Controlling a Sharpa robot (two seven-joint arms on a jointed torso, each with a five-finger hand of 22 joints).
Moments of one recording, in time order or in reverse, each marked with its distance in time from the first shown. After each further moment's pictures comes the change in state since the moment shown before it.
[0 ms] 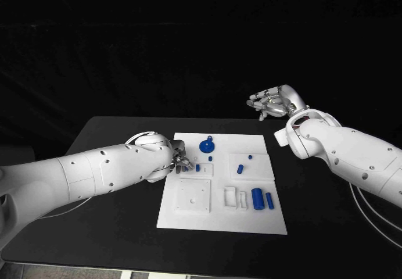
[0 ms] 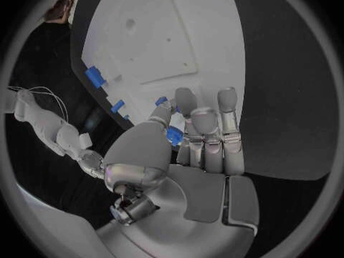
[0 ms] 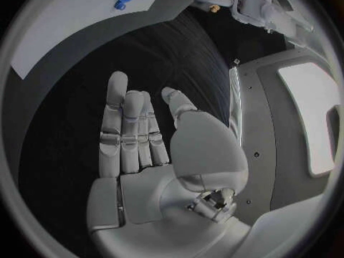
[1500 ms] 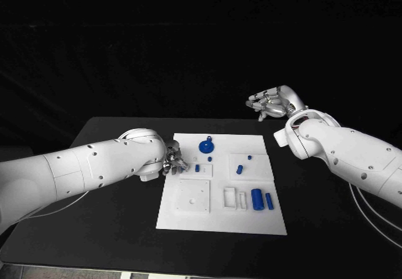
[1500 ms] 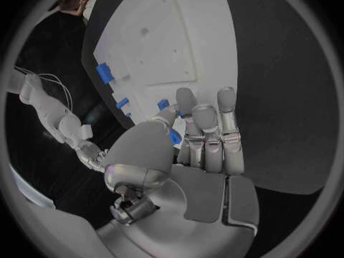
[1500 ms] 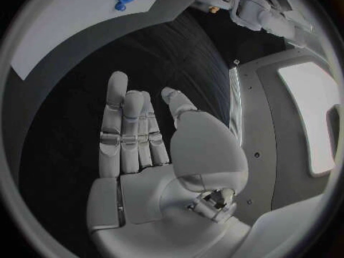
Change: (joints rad) left arm 0.037 -0.048 0.004 0.019 0.130 0.094 0.012; left_hand 0.056 -0.001 0.115 0.179 -0.277 -0.086 0.008 0.060 0.056 -0.018 0.017 0.000 0.030 -0.051 0.008 0.010 -0.019 0.000 -0.020 0.002 -0.011 0.000; right arm 0.000 0.000 0.000 -0.002 0.000 0.009 0.000; right_hand 0.000 0.000 0.003 0.003 0.006 0.000 0.000 0.000 0.000 0.000 0.000 0.000 -0.001 0.000 0.000 0.000 -0.001 0.000 0.000 0.000 0.000 -0.002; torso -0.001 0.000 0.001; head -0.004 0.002
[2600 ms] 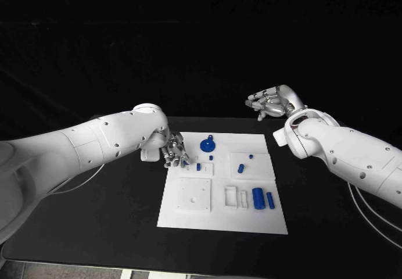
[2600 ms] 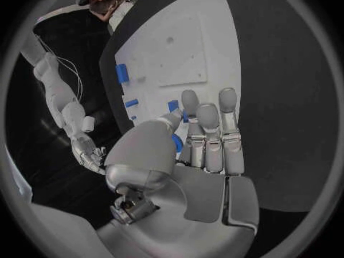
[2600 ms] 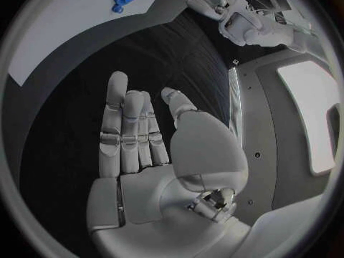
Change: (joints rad) left arm 0.052 0.141 0.020 -0.269 0.171 0.387 0.028; left_hand 0.042 0.010 0.151 0.131 -0.335 -0.167 0.004 0.127 0.033 -0.139 0.015 0.118 -0.031 -0.088 0.017 0.093 -0.115 0.000 -0.048 0.019 0.010 0.000; right arm 0.000 0.017 0.000 -0.009 0.000 0.007 0.000; right_hand 0.000 0.000 0.000 0.000 0.012 0.000 0.000 0.000 0.000 0.000 0.000 0.000 -0.001 0.000 0.000 0.000 0.000 0.000 0.000 0.000 0.000 -0.001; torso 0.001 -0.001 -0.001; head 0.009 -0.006
